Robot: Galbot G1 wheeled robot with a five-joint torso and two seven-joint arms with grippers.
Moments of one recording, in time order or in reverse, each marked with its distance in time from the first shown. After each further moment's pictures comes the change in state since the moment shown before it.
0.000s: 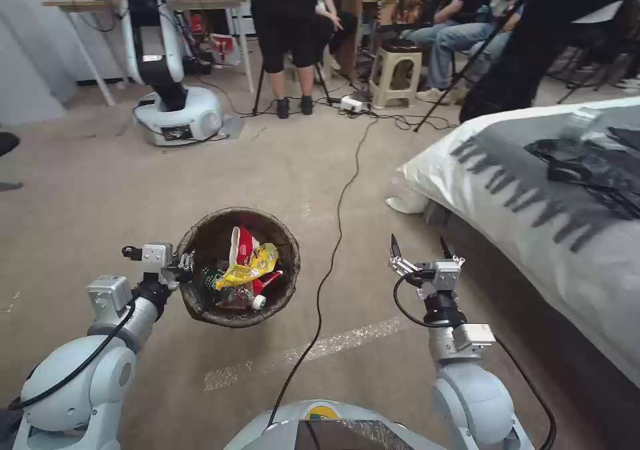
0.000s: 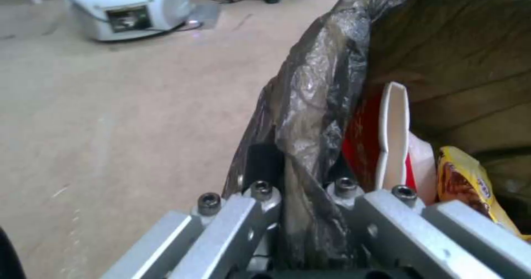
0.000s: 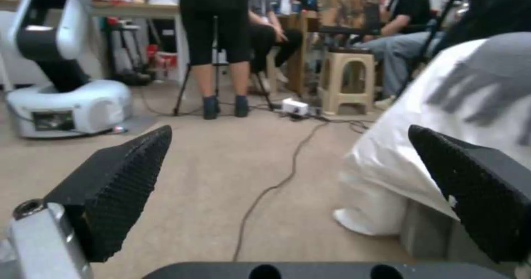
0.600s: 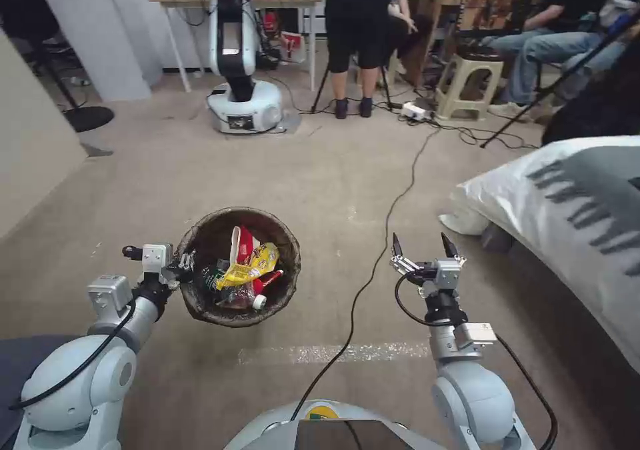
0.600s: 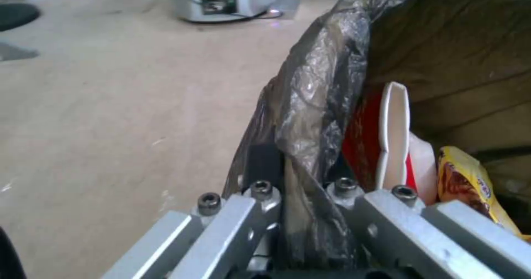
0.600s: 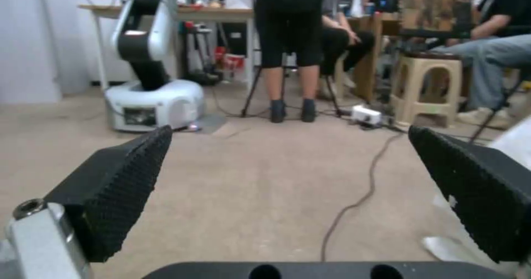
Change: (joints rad) left arm -0.001 -0.001 0.003 -0.001 0.001 0.000 0.000; right arm 0.004 -0.002 0.004 0.002 0.005 -0.002 0.003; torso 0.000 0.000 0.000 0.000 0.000
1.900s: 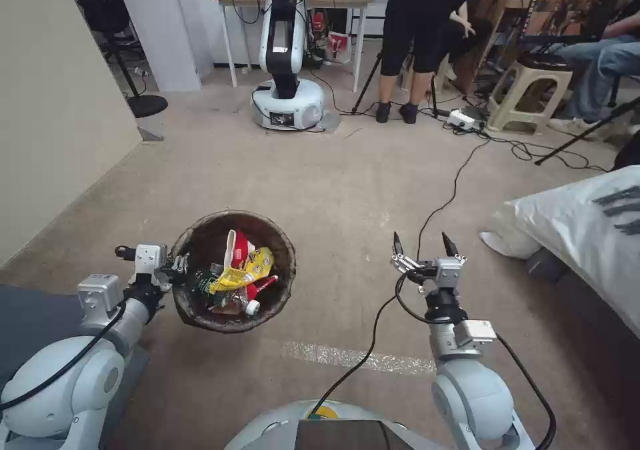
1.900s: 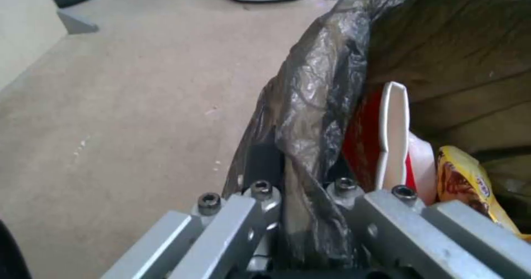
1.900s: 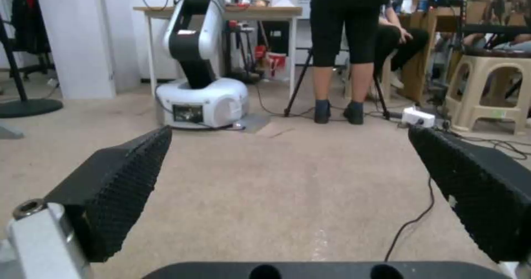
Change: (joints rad) left arm 0.031 0.084 -0.019 -0.016 -0.075 0.038 -0.046; right arm 0.007 0.009 0.000 -0.004 0.005 -0.011 0.007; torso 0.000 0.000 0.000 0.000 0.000
